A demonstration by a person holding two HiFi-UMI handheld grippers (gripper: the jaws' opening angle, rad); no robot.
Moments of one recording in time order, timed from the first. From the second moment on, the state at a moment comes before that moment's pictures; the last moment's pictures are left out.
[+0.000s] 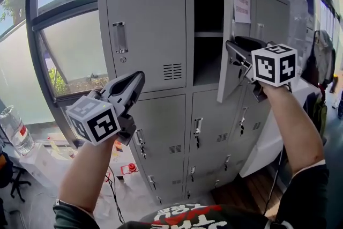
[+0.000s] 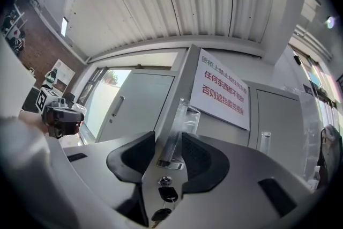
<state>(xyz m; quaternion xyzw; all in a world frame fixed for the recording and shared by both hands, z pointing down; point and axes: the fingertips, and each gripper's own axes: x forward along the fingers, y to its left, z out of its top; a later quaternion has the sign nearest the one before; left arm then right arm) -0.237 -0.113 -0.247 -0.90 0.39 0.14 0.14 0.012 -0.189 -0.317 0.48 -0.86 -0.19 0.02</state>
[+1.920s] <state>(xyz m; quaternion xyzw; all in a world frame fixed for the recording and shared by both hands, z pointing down) -0.062 -0.133 -0.233 -0.94 0.29 0.13 0.12 0.315 -0.150 -0.312 0.61 -0.78 -0.14 -0.06</state>
